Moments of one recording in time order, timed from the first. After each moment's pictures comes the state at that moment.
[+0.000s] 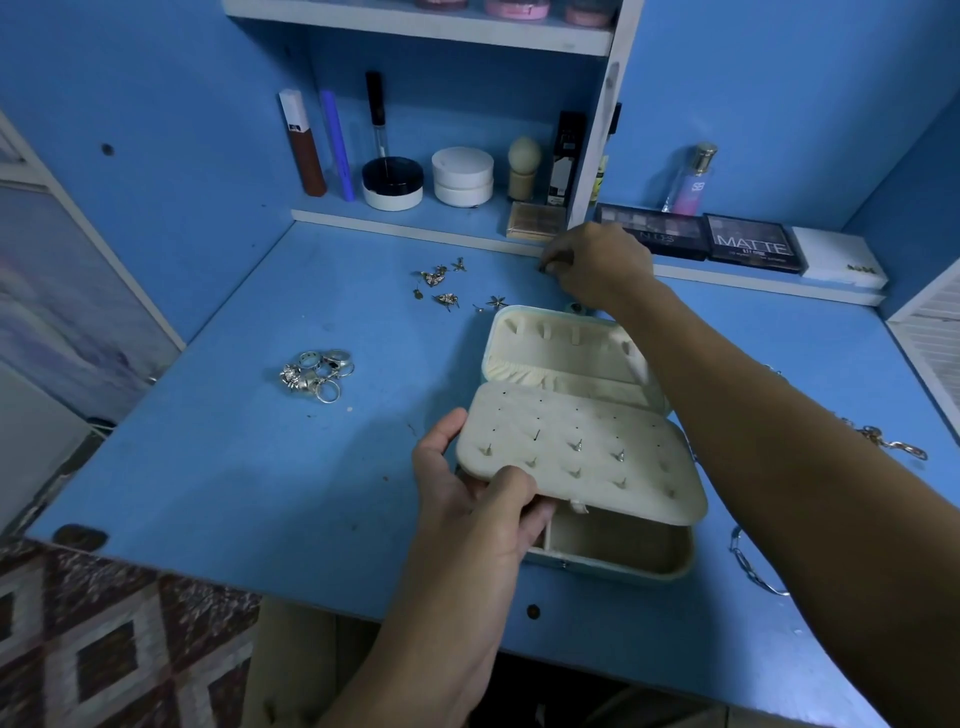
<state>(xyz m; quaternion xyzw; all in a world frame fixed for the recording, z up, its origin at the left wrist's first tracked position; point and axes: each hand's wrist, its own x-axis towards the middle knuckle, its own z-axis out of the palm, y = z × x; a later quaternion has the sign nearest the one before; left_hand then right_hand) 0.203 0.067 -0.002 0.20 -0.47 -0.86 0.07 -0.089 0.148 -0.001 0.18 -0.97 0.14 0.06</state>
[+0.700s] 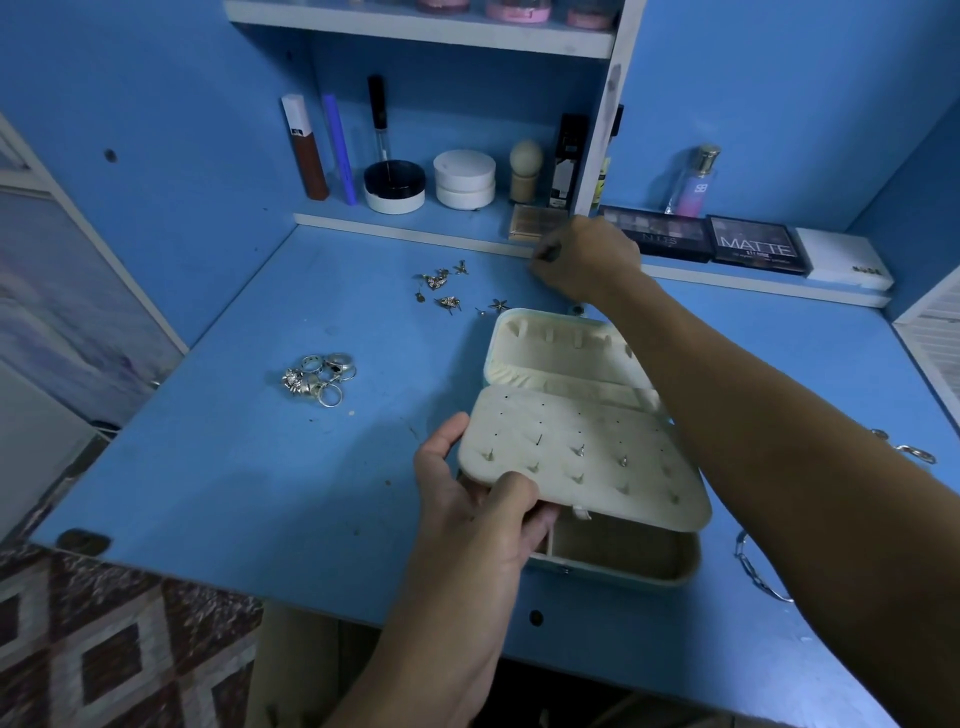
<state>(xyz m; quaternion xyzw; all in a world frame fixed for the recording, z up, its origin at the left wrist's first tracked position) 0.204 0.067 0.007 0.21 -0.47 -0.85 0.06 -0.082 0.131 0.009 0.16 -0.97 0.15 0.04</state>
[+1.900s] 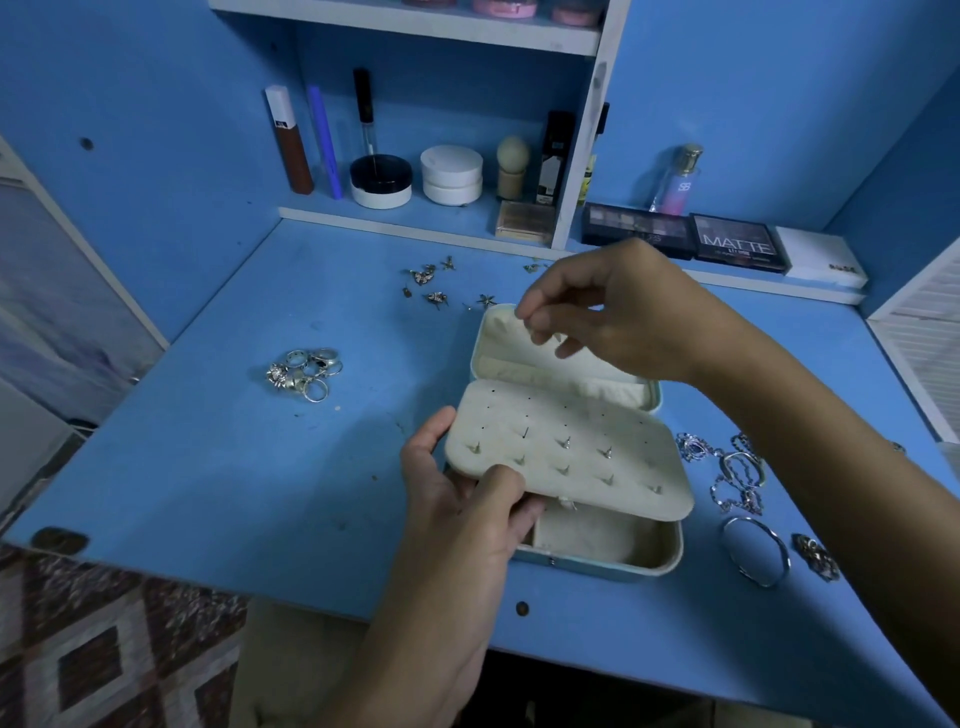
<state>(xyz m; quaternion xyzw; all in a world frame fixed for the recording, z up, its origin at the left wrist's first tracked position) 0.202 0.067 -0.004 0.20 -0.47 -0.86 0.07 0.048 0.178 0.070 0.30 -0.85 0.41 -0.11</state>
